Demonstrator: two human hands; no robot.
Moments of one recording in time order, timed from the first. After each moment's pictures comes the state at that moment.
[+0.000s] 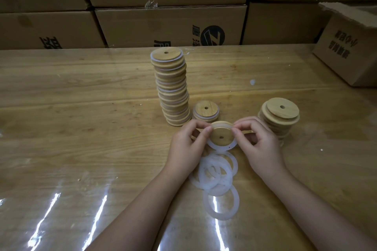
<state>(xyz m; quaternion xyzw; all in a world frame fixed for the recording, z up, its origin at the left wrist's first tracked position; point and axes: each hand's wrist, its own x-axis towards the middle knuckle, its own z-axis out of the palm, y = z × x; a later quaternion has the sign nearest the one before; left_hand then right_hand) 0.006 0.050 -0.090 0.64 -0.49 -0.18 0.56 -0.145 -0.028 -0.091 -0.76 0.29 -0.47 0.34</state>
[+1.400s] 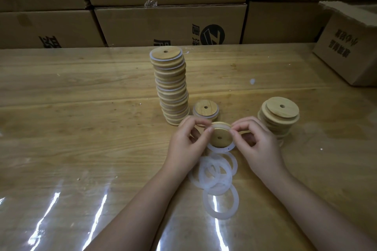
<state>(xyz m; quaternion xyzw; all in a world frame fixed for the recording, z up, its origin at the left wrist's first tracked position) 0.007 0.051 -0.088 0.61 -0.52 -0.16 0.58 -0.145 -0.025 -0.088 -0.78 0.27 -0.46 0.32</state>
